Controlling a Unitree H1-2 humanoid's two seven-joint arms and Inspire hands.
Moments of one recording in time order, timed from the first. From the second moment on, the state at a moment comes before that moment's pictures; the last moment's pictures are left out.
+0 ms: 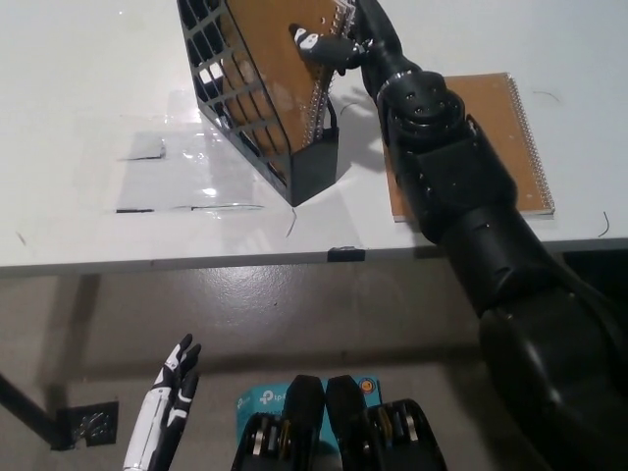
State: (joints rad) left_arm 0.08 0.06 -0.01 0.08 0.19 -0.20 -0.02; right_arm -1.25 0.06 -0.04 1.08 -0.02 0.07 -0.07
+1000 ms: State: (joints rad) left_arm 0.08 0.07 -0.01 0.11 0.19 -0.21 -0.02; right_arm -1.29 0.13 -0.50 0.83 0.31 0.42 -0.11
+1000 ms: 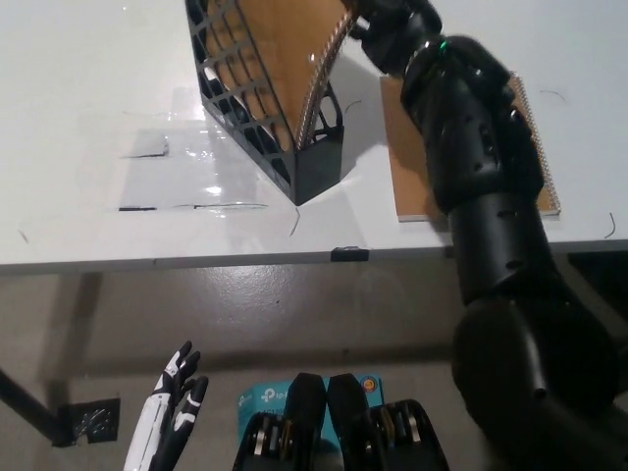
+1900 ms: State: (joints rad) left_arm 0.08 0.07 -0.01 0.12 0.19 -0.21 -0.02; right_arm -1.43 -0.06 -0.47 0.84 0.33 0.48 -0.14
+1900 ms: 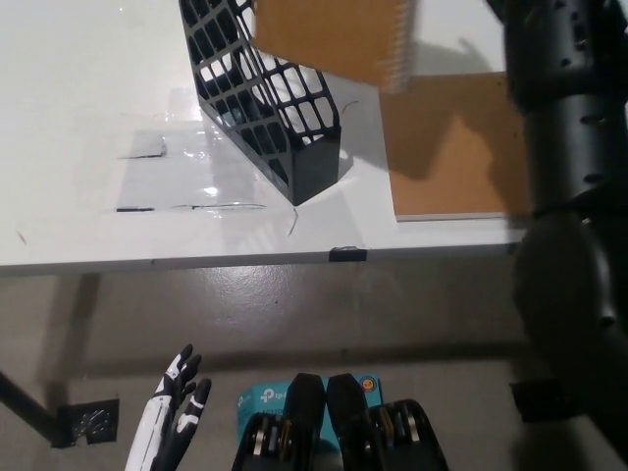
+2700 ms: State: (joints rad) left_arm 0.09 0.07 -0.01 0.14 0.18 -0.22 -0.02; right_arm -1.48 -0.38 -0.32 0.93 0.63 0.48 -0.13
